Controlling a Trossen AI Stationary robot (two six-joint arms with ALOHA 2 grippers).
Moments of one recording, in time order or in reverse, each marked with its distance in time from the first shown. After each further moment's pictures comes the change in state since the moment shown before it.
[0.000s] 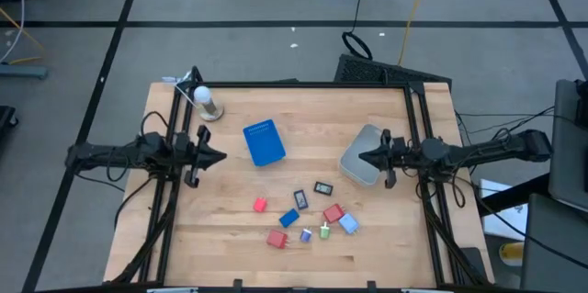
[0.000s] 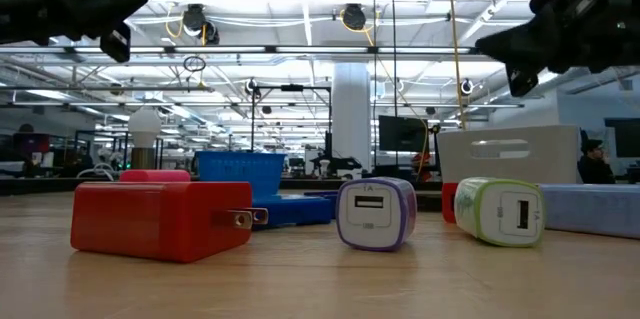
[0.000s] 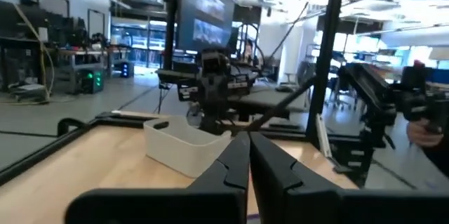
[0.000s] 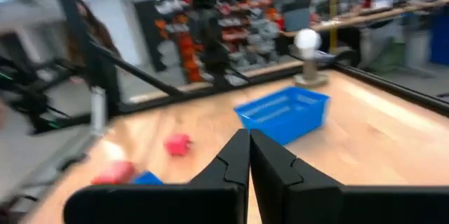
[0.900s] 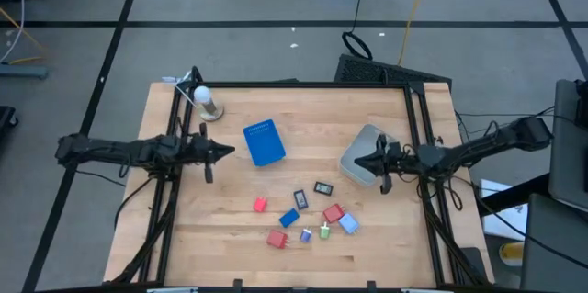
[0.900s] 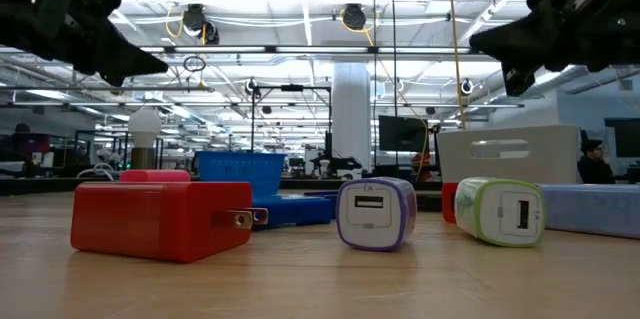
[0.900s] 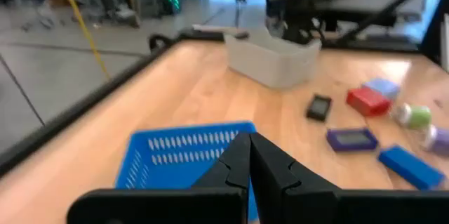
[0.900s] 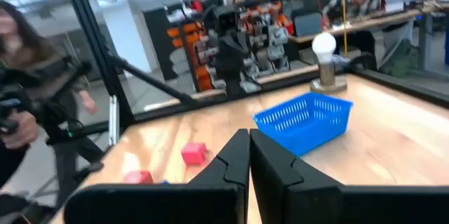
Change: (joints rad) left arm -0.024 0.212 0.085 -0.249 -0.298 0.067; right arm 0.118 0.260 0.000 0.265 0.124 -0.001
